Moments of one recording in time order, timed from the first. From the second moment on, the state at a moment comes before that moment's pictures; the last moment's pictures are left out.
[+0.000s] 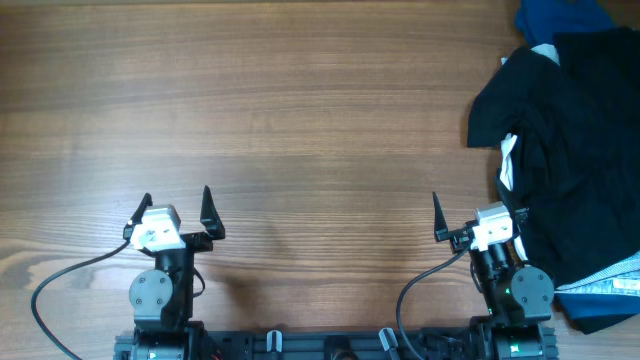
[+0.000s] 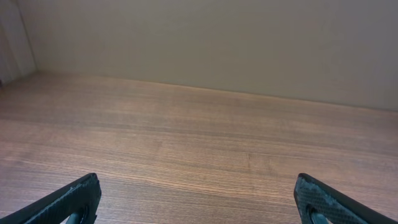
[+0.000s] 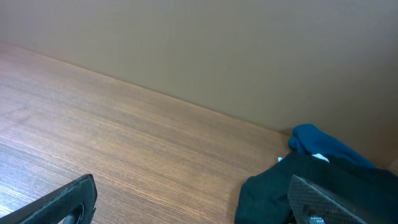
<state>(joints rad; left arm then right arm) -0.03 0.03 0.01 -0.06 -0.11 -0.11 0.05 0.03 0.01 0.01 -0.16 -0.26</state>
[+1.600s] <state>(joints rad) -0.03 0.60 0.42 -0.07 0.33 -0.11 0.02 0.67 0.62 0.25 0.04 -0.40</state>
